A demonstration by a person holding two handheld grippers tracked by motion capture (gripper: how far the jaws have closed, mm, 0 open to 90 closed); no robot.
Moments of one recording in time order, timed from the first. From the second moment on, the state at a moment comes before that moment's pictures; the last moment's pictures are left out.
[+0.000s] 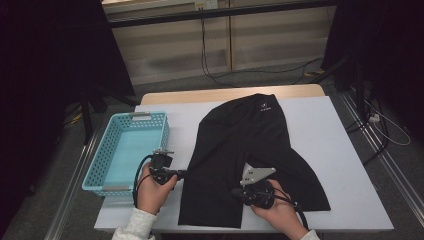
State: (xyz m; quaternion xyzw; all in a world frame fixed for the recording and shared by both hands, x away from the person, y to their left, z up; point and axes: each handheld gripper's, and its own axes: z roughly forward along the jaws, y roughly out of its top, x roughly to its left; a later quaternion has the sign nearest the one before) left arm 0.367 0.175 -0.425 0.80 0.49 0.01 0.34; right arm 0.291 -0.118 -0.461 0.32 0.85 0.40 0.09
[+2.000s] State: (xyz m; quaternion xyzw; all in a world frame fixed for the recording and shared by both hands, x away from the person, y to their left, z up) left arm 0.378 0.115 -0.429 0.84 0.39 0.01 0.38; right arm 0.285 -0.209 -0.461 0.45 0.80 0.36 0.16
